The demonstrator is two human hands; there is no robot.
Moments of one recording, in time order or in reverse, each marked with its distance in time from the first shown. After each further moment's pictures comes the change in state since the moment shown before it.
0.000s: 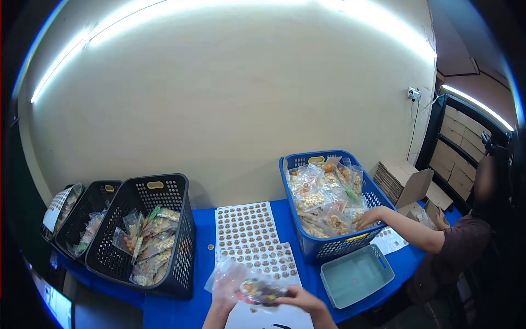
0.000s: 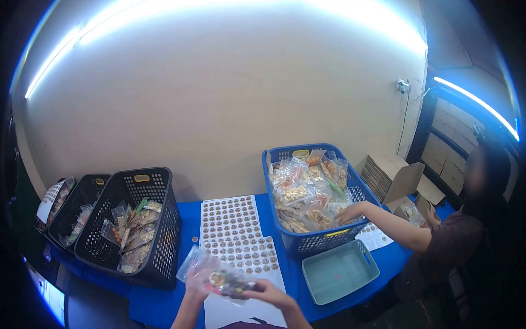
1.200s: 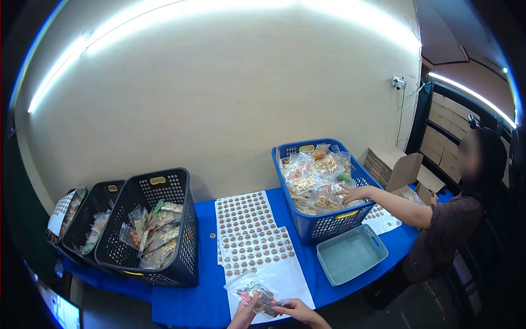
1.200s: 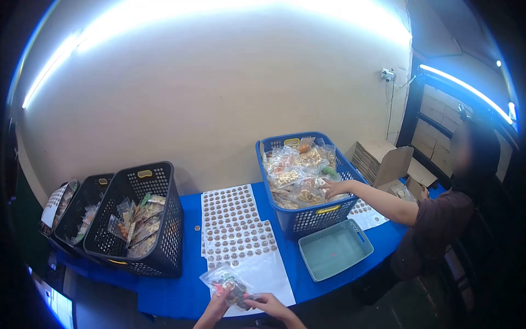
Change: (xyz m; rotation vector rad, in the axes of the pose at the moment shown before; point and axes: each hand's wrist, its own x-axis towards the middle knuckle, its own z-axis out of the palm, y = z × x) left_hand -0.119 -0.058 -0.043 0.596 -0.022 -0.190; right_hand -0.084 0.090 0.055 0.024 0.043 0.099
